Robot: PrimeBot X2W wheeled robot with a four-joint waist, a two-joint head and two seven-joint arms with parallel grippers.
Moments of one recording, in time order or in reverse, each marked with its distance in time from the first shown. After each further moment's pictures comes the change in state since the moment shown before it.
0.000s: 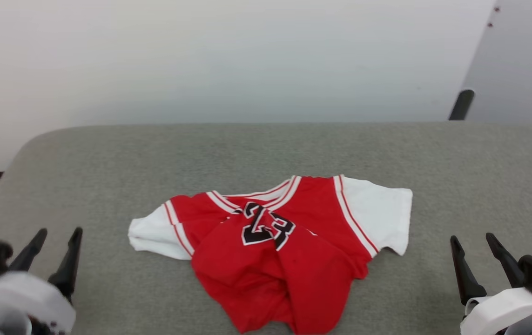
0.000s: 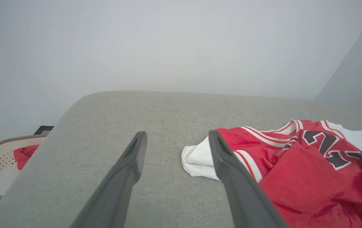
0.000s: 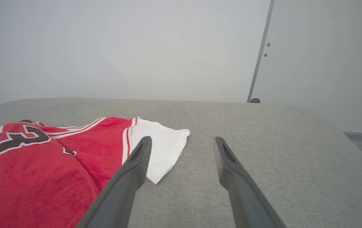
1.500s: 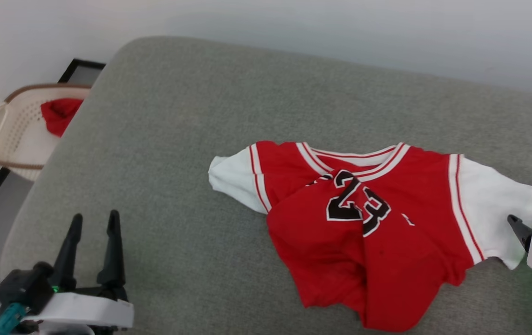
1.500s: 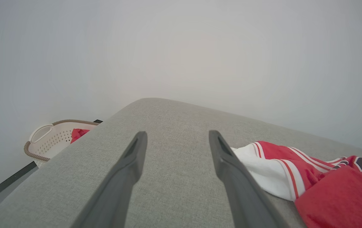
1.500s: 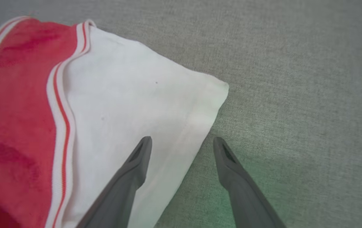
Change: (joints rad) left arm 0.082 -0.571 0.421 -0.041 0.505 -0.226 -0.163; right arm -0.398 -0.246 -0.030 0.399 0.184 0.000 0.559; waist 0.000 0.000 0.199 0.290
